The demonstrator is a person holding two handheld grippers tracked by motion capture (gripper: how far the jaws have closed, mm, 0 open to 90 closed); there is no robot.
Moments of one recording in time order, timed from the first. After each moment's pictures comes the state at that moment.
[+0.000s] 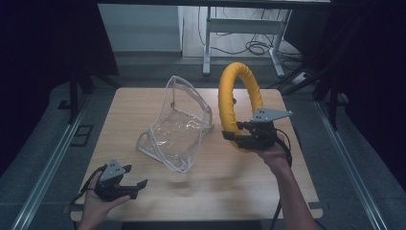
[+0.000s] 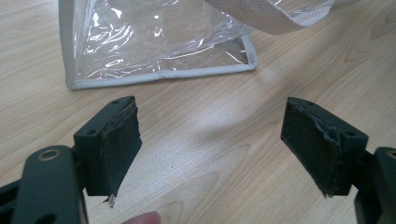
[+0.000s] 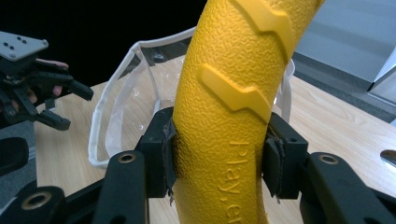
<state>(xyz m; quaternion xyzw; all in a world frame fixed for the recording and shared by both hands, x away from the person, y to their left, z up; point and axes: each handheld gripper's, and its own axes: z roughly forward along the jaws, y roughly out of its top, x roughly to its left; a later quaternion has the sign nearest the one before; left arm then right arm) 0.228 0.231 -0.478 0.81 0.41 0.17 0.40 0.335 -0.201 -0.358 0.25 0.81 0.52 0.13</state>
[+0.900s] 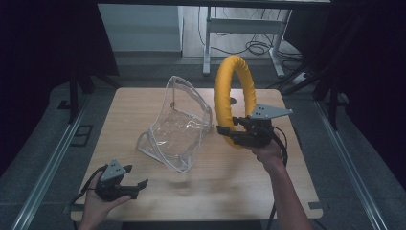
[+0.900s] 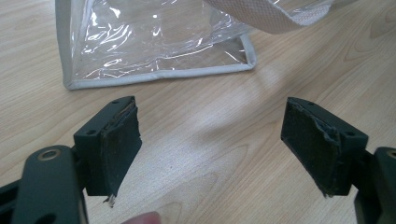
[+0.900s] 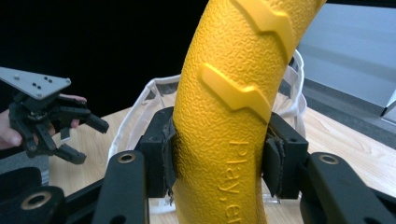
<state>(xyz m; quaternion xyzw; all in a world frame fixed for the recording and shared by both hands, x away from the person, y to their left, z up) 0.228 0.230 -0.479 0.81 0.40 0.17 0.39 0.335 -0.189 -0.347 0.23 0.78 0.57 0.13</state>
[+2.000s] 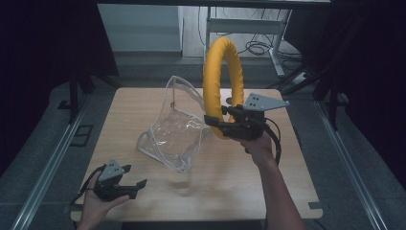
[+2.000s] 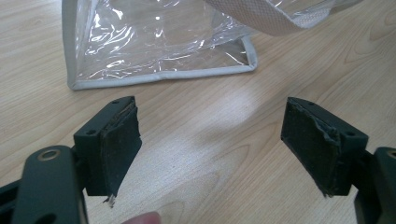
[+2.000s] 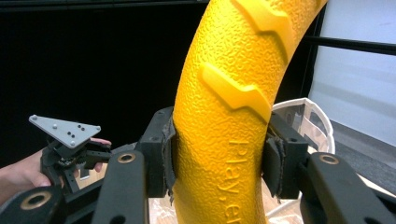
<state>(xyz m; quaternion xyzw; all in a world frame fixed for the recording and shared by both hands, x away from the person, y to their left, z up) 0.228 0.233 -0.477 0.81 0.41 0.17 0.40 0.330 -0.160 -0.312 0.19 0.74 0.63 0.12</state>
